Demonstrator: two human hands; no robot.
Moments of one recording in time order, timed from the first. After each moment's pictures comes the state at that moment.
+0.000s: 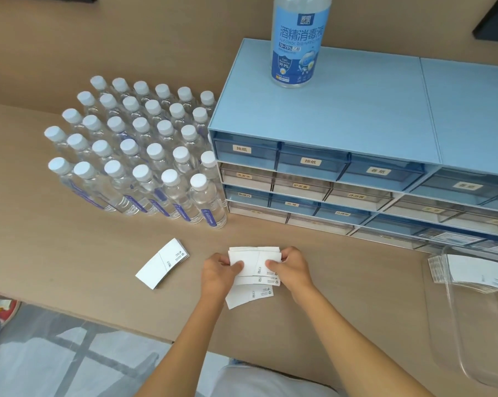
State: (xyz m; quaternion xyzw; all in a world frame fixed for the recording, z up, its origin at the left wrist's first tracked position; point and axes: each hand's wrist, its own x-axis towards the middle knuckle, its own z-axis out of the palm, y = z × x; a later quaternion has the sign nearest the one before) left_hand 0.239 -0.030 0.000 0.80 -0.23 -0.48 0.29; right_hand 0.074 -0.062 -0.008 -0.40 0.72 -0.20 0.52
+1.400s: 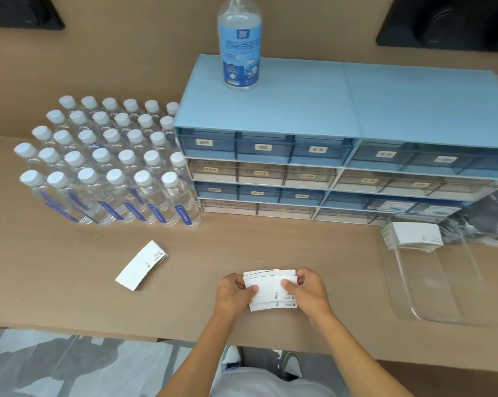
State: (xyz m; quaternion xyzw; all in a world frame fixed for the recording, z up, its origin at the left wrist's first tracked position) left_hand 0.172 0.034 -0.006 0.73 -0.34 -0.55 0.23; right_hand -0.010 0.036 -0.007 -0.36 0.75 -0.27 0.48
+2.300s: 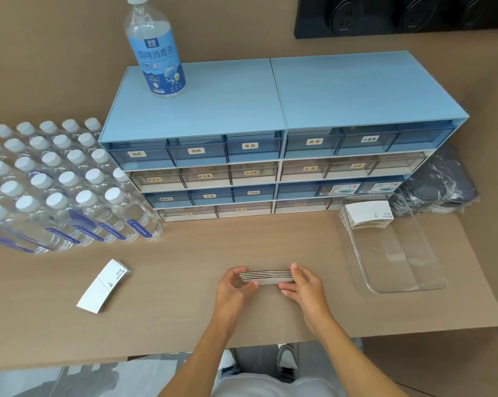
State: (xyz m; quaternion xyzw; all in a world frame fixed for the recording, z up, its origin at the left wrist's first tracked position) left_hand 0.095 0.048 -0.004 0.60 -0.34 -0.62 0.36; right_hand -0.078 0.069 -0.005 -0.16 0.66 -0.46 0.56
